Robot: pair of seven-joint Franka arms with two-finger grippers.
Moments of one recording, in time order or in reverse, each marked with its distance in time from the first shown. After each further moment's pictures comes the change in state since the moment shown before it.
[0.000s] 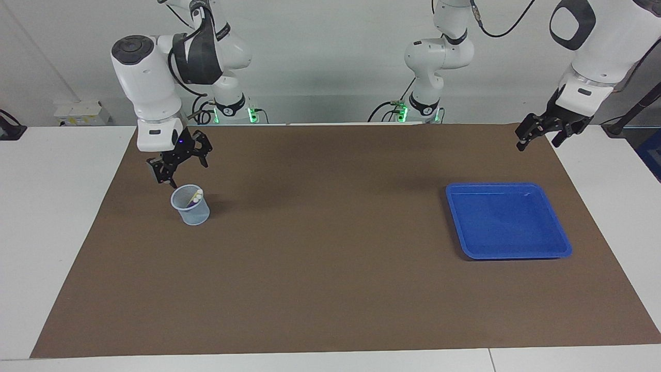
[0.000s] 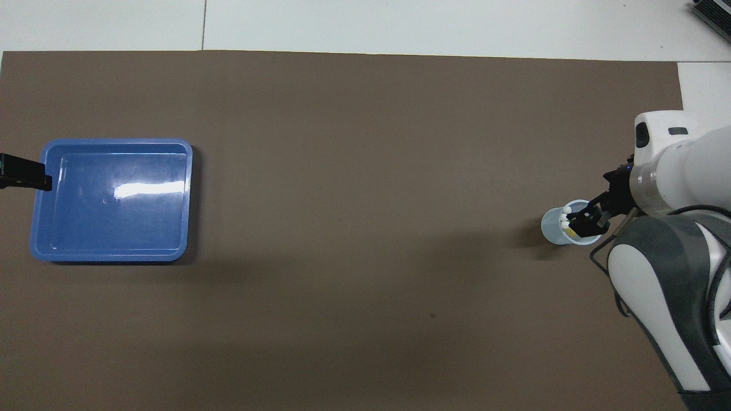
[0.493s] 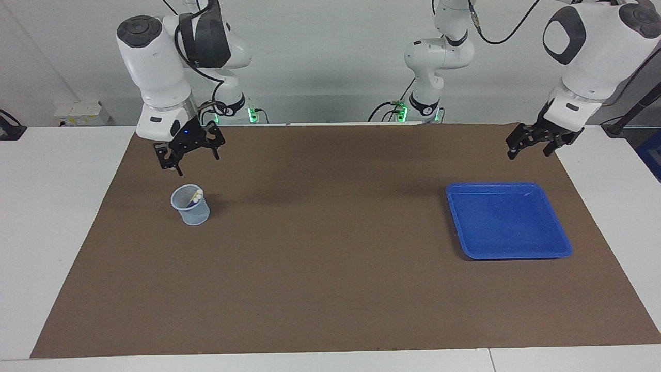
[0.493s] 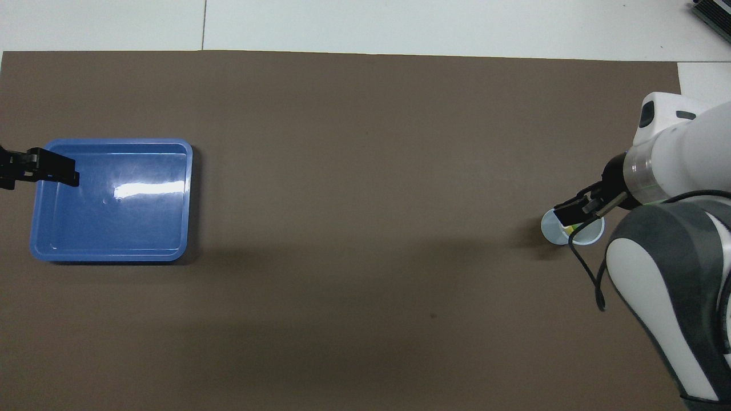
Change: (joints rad) left arm -0.013 0.049 -0.048 0.018 0.000 -0.004 0.000; right arm 0.044 0.049 -0.001 0.135 0.003 -0.117 0.222
